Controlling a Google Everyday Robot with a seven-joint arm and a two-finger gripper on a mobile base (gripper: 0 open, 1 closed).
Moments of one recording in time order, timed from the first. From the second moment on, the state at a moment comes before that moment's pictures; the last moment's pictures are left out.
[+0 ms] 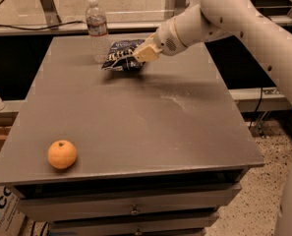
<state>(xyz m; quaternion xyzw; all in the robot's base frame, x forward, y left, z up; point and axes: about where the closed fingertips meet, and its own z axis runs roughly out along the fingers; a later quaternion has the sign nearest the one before) 0.691 0.004 0.889 -0.53 0.71 0.24 0.39</state>
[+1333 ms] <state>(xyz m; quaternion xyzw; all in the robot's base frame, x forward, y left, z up) 0.672 0.021 0.872 -0.56 0.71 0.26 0.34</state>
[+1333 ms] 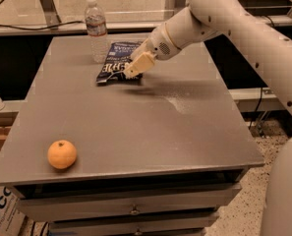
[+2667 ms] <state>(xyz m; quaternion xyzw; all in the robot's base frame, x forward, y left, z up) 0.660 -0.091 0.892 -0.50 0.75 0.23 0.38</state>
